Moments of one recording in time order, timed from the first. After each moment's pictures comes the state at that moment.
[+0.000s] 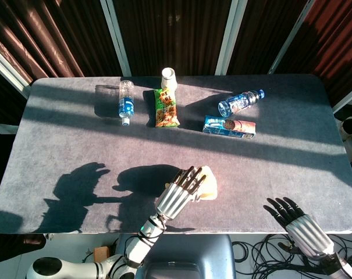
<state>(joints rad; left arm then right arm) -0.73 -2.15 -0.18 -1.19 1.50 1.21 0.83 0.14 -1.04 -0.21 -1.53 -1.92 1.44 0.03</state>
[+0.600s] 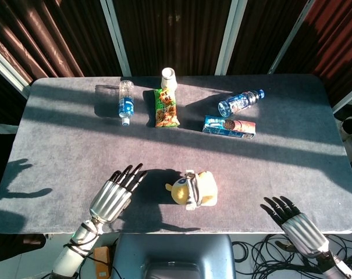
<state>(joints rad) -0.50 -1.40 -0.01 -1.93 1.47 1.30 0.87 0.16 -1.06 -0.20 -1.55 -1.90 1.39 -0.01</state>
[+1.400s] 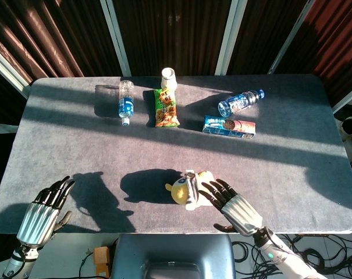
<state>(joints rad) -0.18 -1.29 0.10 -1.56 1.74 1.66 0.33 0.36 -1.36 0.00 -1.71 -1.85 1.20 -0.15</state>
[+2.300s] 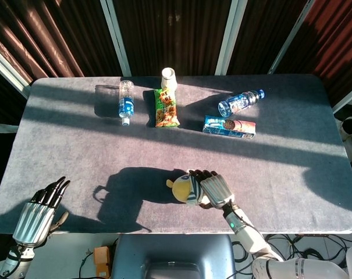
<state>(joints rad) -0.15 -1.26 0.06 -1.59 1.73 1.60 0.30 0.54 -1.62 0.18 -1.64 -1.16 0.97 -0.62</state>
